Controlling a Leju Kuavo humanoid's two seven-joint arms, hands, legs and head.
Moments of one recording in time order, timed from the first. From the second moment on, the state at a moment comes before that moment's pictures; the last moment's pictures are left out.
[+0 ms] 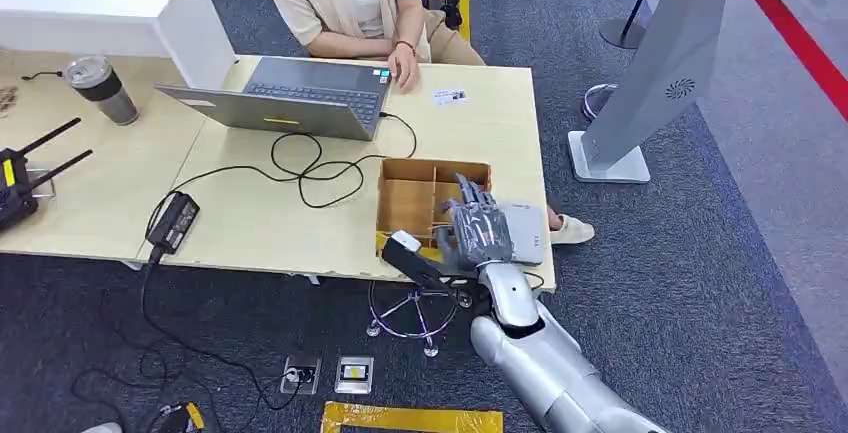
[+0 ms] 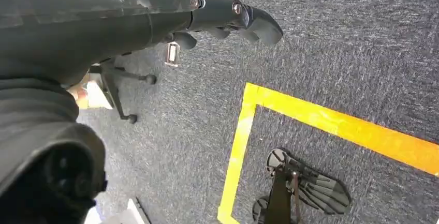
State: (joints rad) left arm -0.19 0.33 -1.09 -0.18 1.34 0.17 0.18; right arm -0.65 0.17 0.74 -0.54 1.19 -0.41 0.02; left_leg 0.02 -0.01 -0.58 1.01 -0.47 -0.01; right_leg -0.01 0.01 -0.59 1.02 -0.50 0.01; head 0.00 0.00
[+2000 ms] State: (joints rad) left arm -0.19 0.33 -1.09 -0.18 1.30 0.17 0.19; right arm -0.74 0.17 0.78 -0.61 1.11 -0.44 -0.01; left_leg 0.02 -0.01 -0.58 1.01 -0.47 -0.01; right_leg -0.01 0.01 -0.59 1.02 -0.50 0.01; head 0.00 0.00
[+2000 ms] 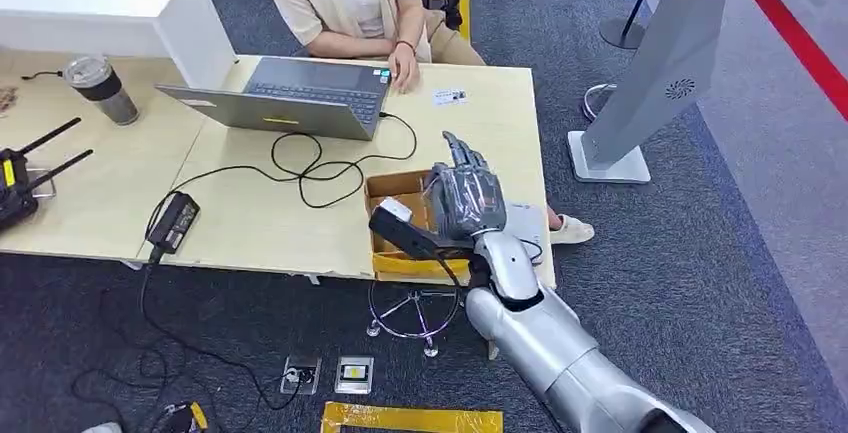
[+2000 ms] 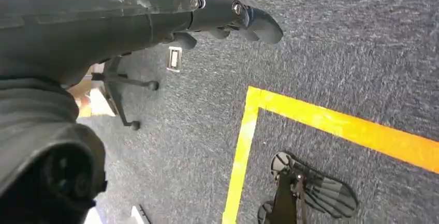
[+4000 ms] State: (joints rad) left arm -0.18 0.34 -1.08 -0.18 1.27 0.10 0.14; right arm -0.98 0.24 0.68 -0.50 1.19 -0.43 0.01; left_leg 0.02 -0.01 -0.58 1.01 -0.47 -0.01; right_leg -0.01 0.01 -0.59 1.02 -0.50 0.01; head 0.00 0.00
